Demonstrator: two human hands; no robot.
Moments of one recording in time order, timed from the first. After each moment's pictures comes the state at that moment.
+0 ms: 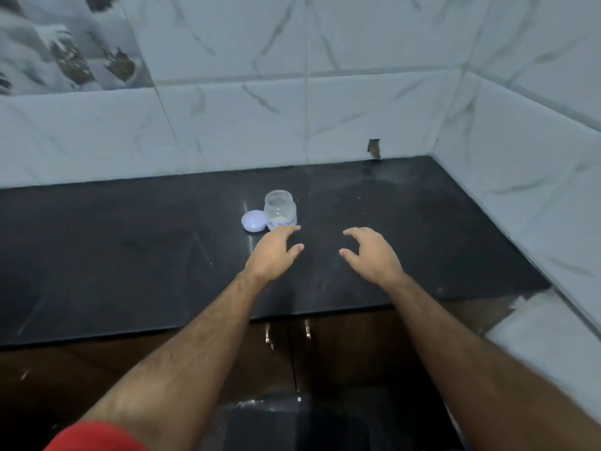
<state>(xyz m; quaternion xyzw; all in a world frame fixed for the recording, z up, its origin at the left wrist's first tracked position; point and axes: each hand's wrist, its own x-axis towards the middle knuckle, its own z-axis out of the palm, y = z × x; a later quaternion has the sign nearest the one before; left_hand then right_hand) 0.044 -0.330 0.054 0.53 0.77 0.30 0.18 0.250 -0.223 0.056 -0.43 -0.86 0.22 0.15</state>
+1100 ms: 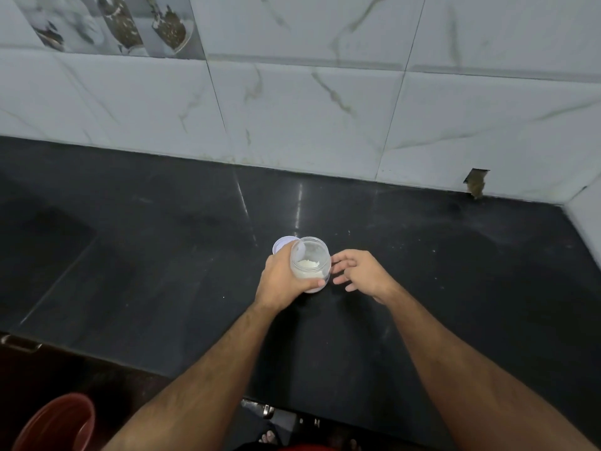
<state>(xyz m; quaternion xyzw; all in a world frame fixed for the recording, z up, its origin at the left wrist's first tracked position) -0.047 -0.242 -0.004 0.30 0.83 0.43 0.21 0.067 -0.076 -0.008 -0.34 -0.75 0.57 -0.01</state>
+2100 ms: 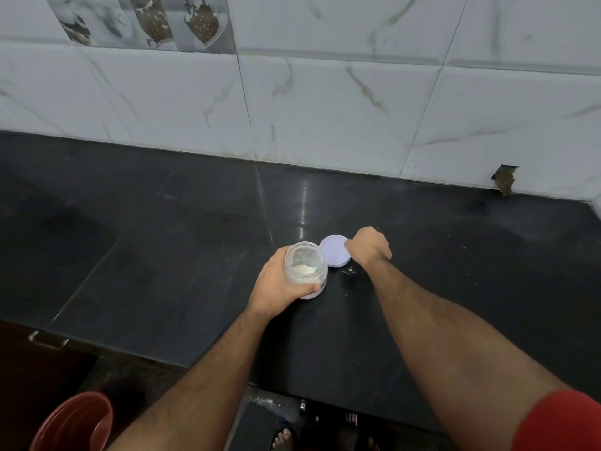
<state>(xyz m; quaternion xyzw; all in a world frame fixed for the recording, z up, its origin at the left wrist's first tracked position) -0.088 -0.313 -0.006 0.29 0.81 0.46 0.21 -0.025 -0.103 -0.006 -0.54 -0.79 0.30 0.02</state>
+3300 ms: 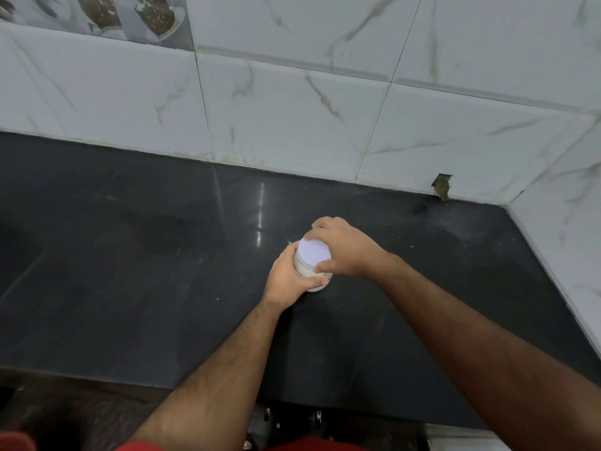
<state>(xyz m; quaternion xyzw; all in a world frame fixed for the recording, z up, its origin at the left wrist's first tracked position) -0.055 -0.241 -0.031 0.31 0.74 0.53 0.29 0.035 -0.126 0.091 -0.17 -0.98 0.10 -0.08</state>
